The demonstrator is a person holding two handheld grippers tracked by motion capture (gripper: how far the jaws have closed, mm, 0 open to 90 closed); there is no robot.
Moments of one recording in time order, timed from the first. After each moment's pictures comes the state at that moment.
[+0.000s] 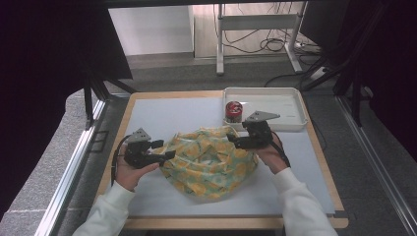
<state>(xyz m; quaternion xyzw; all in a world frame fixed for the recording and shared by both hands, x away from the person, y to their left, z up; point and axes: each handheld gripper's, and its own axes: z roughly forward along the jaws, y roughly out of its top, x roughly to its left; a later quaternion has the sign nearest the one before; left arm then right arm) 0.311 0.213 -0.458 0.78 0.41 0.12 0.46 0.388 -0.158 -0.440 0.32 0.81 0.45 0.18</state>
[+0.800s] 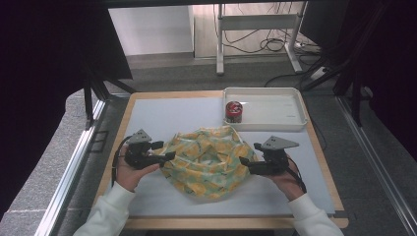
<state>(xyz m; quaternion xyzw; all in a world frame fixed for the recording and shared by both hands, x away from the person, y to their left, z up) 0.311 0.211 -0.462 0.78 0.41 0.12 0.46 0.332 -0.200 -0.468 0.32 0.81 0.46 0.17</state>
